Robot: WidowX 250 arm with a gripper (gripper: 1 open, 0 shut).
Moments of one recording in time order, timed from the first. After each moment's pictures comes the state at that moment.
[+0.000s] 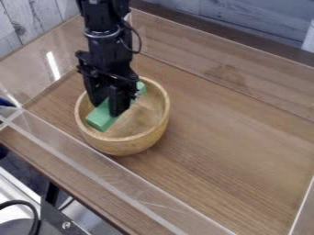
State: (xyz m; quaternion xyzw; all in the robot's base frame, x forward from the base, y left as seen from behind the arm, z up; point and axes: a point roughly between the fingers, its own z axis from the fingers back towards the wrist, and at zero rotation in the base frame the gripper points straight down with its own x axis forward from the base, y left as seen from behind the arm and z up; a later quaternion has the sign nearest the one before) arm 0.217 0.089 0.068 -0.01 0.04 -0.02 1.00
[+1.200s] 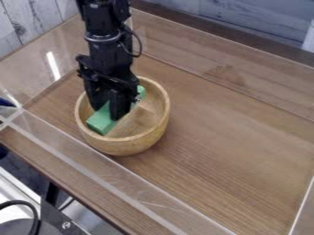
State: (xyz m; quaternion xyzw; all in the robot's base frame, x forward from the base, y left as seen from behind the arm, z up) arm 0.215 0.087 0.063 -0.02 0.05 -0.01 1.00
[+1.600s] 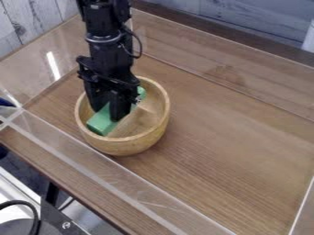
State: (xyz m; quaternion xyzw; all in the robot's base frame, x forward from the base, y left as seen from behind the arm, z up) arm 0.214 0.085 0.062 -0.02 0.06 -0.01 1.00
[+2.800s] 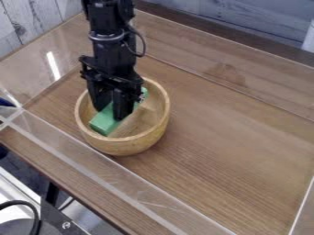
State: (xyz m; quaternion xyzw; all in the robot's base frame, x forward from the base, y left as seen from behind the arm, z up) arm 0.218 0.079 0.062 -0.02 0.07 -0.02 1.00
